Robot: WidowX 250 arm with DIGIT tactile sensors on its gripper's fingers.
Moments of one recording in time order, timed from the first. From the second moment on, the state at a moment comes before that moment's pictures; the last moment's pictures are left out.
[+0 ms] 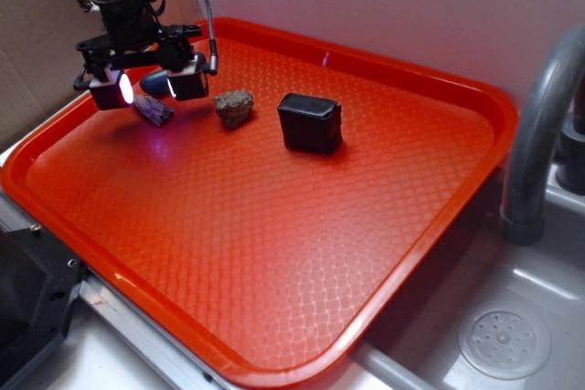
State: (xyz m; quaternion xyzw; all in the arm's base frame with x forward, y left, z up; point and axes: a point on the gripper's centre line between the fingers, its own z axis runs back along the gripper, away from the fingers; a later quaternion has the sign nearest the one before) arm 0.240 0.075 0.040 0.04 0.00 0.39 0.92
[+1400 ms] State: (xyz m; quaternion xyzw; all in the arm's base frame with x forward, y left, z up) arm 0.260 0.103 0.013 0.07 -0.01 0.44 0.90
